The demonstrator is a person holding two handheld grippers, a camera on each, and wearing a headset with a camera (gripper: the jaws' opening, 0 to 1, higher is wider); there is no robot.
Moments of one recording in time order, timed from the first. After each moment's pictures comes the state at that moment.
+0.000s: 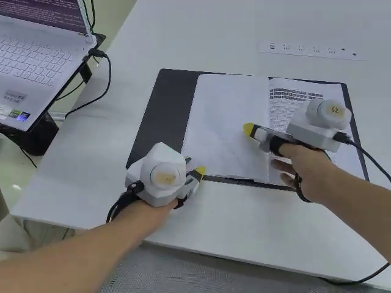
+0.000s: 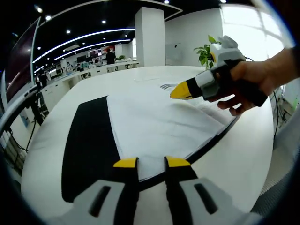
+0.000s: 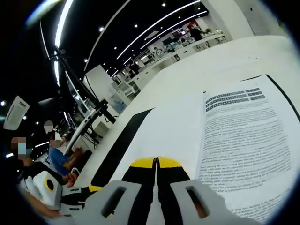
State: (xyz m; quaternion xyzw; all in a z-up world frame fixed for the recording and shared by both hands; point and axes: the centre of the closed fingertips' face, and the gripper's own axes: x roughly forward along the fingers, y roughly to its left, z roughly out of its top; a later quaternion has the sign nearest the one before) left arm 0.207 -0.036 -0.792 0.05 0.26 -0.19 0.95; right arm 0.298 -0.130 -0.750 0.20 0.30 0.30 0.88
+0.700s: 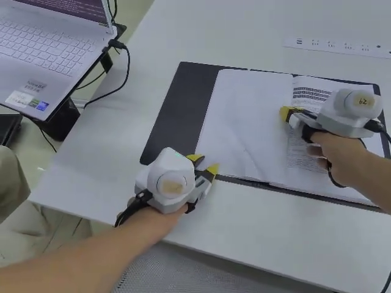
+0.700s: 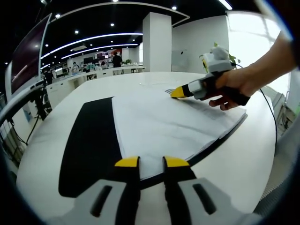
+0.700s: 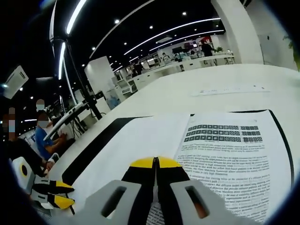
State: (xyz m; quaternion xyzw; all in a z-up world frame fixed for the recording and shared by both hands) left arm 0.207 -0.033 -0.791 0.03 0.24 -0.18 0.95; right arm 0.356 -0.154 -0.763 0.11 0.26 0.30 0.91
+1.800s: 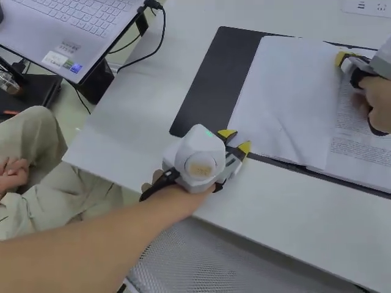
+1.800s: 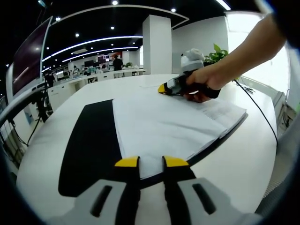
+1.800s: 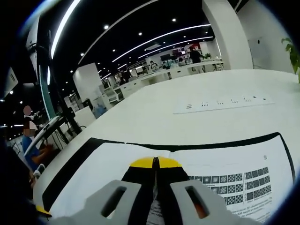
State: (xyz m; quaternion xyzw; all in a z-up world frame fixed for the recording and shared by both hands) left arm 0.208 -0.033 -0.788 0.03 0.22 -0.17 0.96; right arm 0.469 -0.165 -0.782 0.11 0.24 0.24 0.94
